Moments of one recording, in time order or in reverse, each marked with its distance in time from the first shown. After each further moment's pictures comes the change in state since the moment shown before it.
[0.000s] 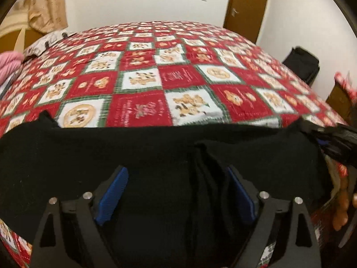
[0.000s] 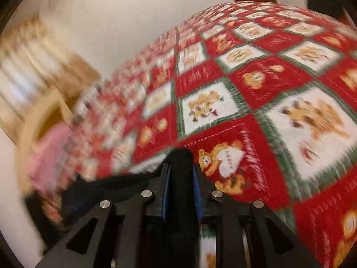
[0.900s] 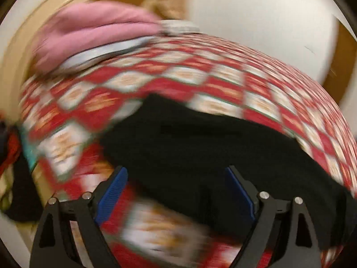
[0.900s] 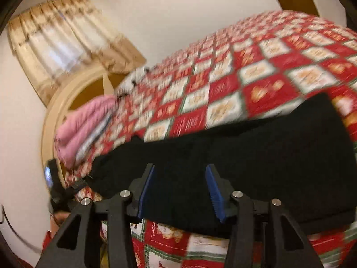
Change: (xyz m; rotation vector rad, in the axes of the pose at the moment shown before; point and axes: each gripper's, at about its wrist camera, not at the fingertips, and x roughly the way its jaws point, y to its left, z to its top) left arm -0.098 0.270 -0.059 -0.516 -0.136 0.487; right arm 0.032 0.136 -0.113 -0.221 0.072 0.177
